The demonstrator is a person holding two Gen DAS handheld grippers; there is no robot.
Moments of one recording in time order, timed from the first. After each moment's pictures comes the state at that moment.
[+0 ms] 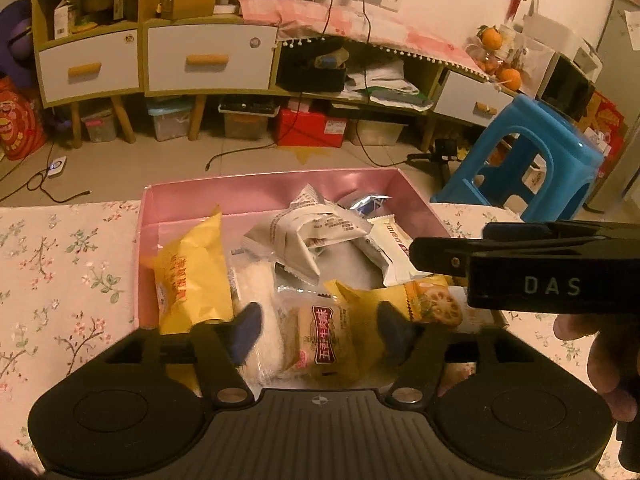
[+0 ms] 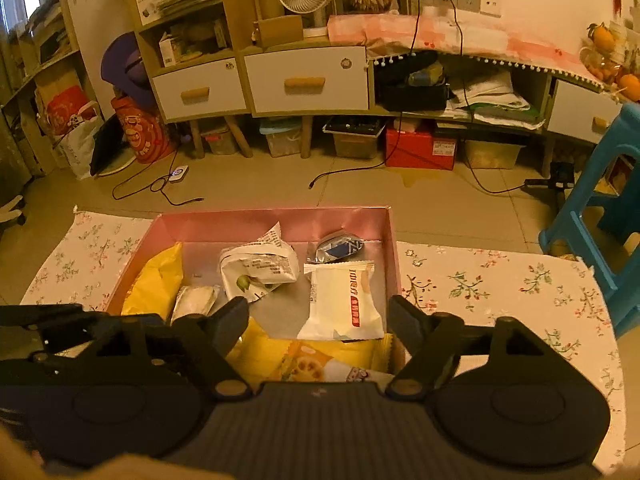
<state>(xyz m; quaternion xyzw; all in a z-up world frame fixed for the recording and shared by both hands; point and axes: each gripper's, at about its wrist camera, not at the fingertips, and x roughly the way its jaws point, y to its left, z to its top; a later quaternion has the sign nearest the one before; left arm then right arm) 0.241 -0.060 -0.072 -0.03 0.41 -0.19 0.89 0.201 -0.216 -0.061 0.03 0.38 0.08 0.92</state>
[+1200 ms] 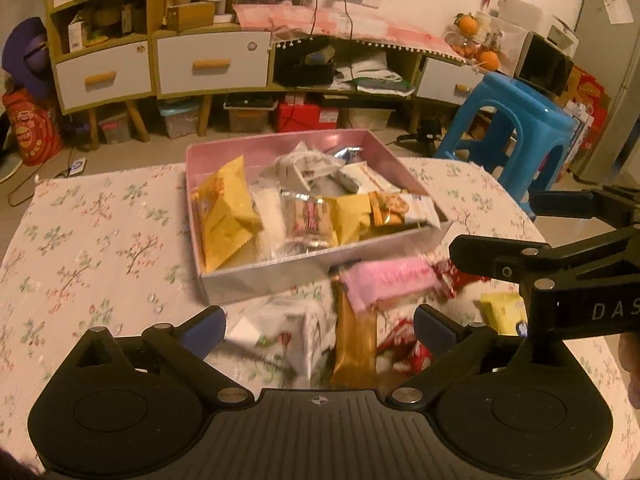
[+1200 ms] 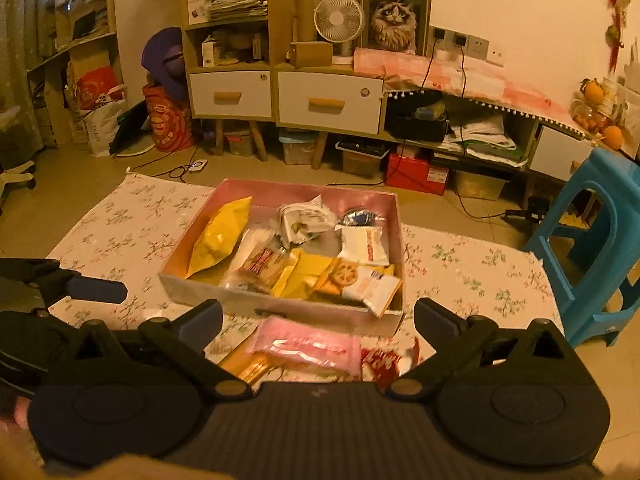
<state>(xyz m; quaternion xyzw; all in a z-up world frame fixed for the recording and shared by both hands) 0.123 -0.027 -0.045 0.01 0.41 -0.19 0.89 0.086 -0.185 -0.034 -0.03 0.34 0.08 0.93</state>
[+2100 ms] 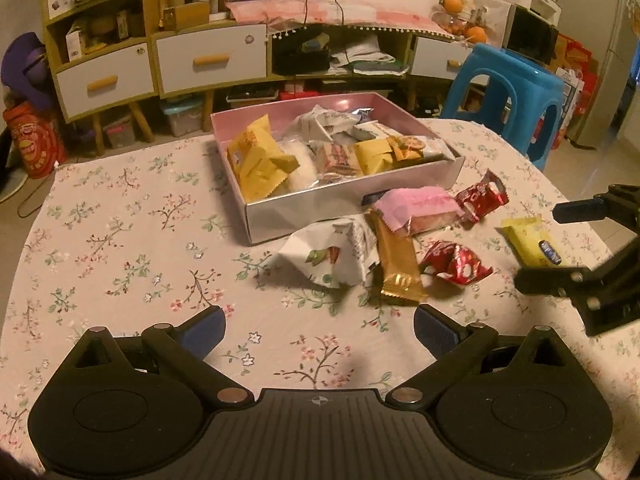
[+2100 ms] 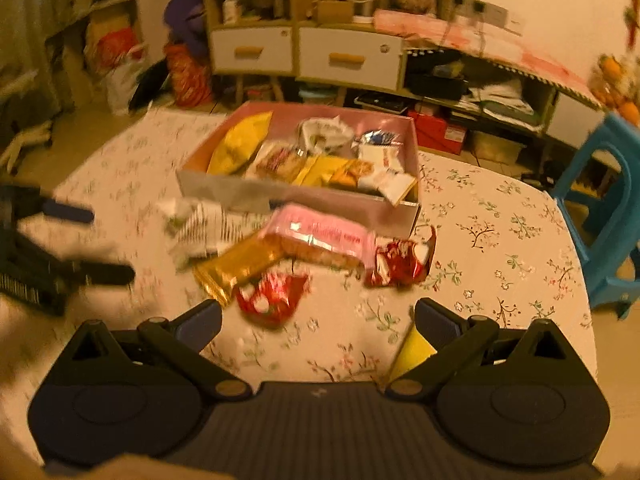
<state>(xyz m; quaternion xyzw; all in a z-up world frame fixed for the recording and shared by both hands) 0.085 0.016 -0.075 0.06 0.40 -0.21 0.89 0.036 -0.195 -0.090 -0.07 0.38 0.12 0.91</state>
